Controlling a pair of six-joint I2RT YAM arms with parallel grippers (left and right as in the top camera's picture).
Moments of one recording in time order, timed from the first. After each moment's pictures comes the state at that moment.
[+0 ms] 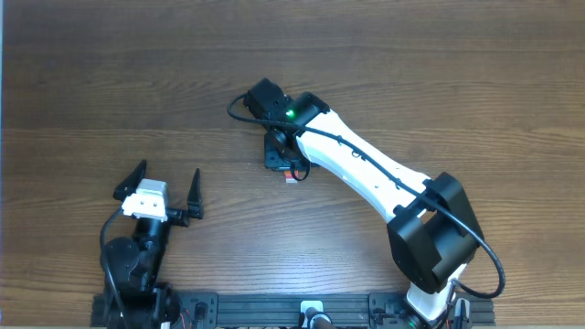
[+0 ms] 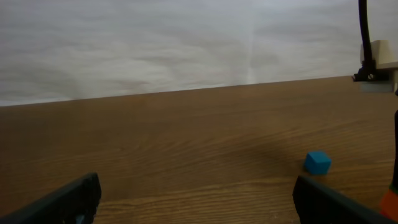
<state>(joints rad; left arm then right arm) 0.00 0.01 0.01 -0.06 0.15 0.04 0.72 1.91 1.53 -1.06 0.01 0.70</state>
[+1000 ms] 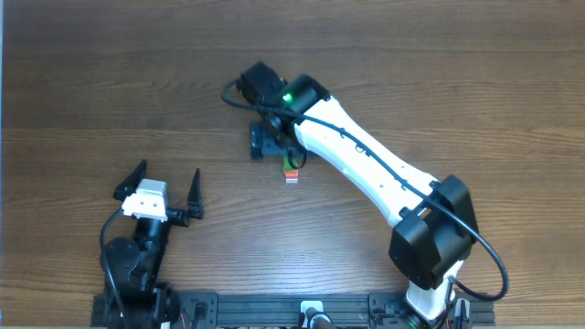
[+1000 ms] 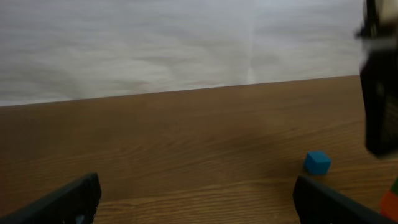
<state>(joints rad) 0.00 0.01 0.01 -0.06 0.15 0.04 0.72 1.94 1.74 -1.22 0.05 0.68</state>
